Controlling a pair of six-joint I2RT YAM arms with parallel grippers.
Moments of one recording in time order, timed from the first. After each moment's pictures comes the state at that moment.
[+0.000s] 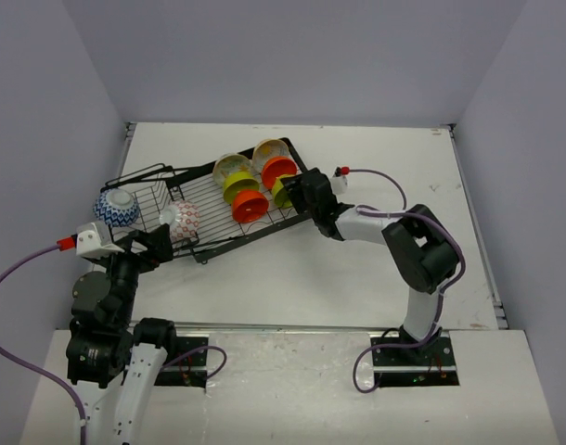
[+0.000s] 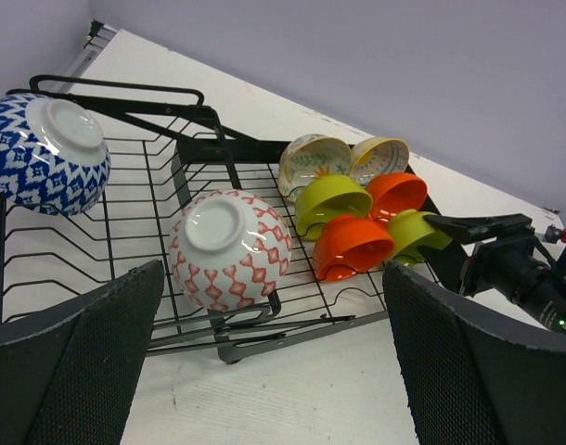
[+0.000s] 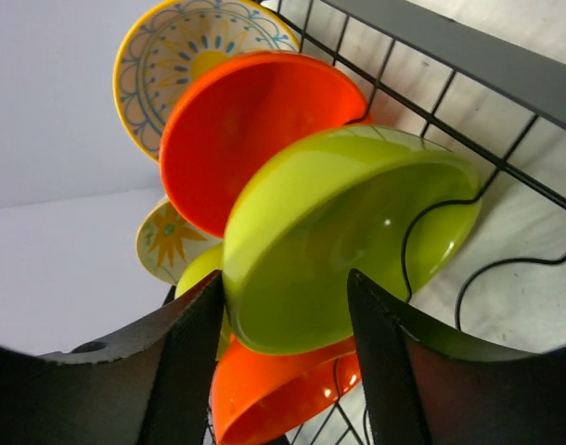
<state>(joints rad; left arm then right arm) -0.11 0.18 0.74 -0.61 -0.16 -0.43 0.65 1.88 1.07 0.34 0.33 1.48</state>
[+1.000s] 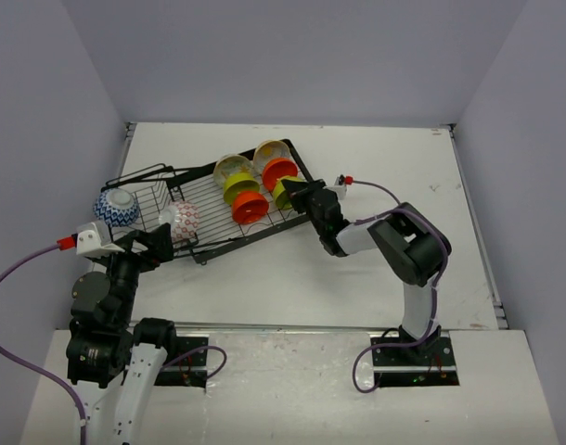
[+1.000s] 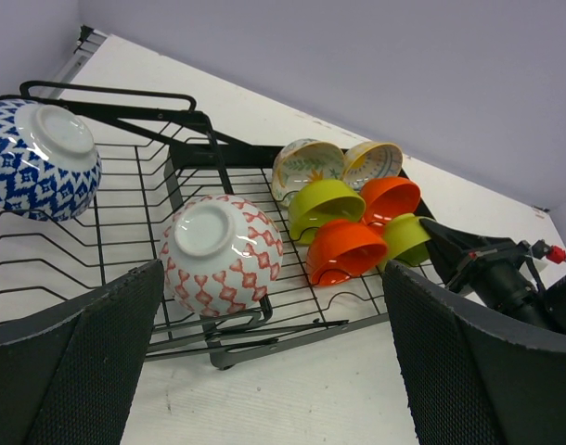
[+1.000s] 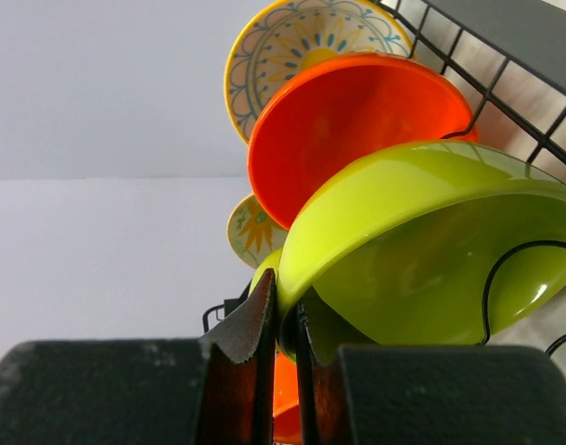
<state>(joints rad) -0.11 0.18 0.74 -0.59 -0.14 -0.43 0.65 1.97 0.89 0.91 0.29 1.50</state>
